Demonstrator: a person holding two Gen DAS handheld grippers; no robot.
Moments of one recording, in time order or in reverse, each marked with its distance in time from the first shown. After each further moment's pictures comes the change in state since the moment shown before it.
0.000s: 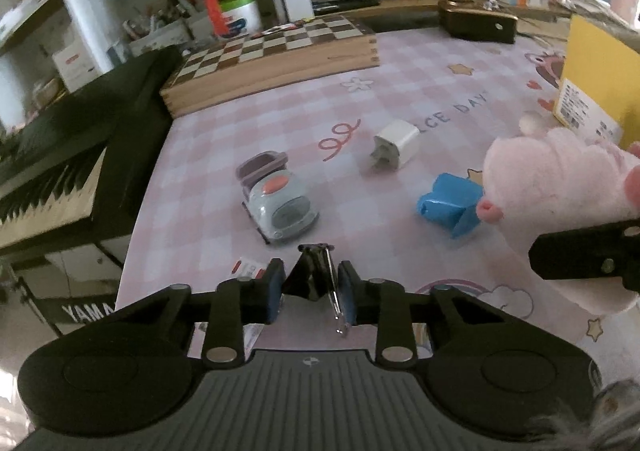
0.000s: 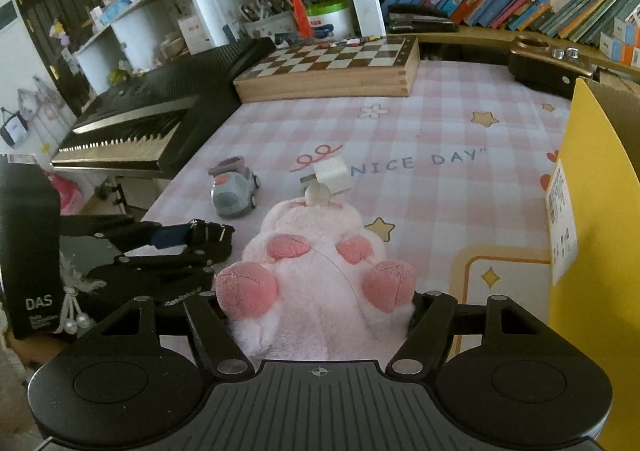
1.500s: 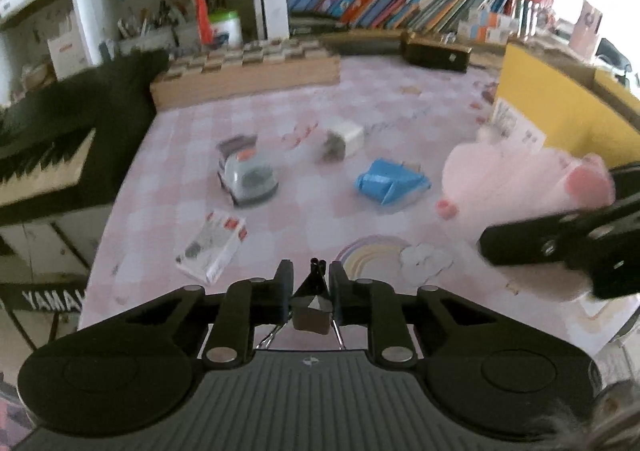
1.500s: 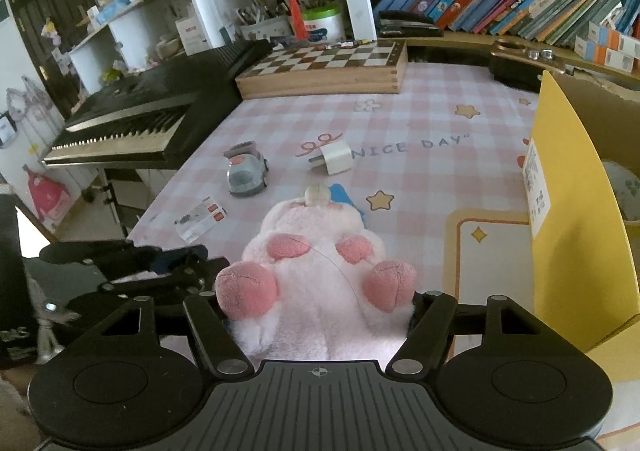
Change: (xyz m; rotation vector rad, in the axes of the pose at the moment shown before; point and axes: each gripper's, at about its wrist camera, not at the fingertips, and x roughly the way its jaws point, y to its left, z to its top) left arm -0.057 0.004 -0.044 -0.078 -0.101 -0.136; right arm -0.033 0.028 -0.030 0.009 -0.027 -0.063
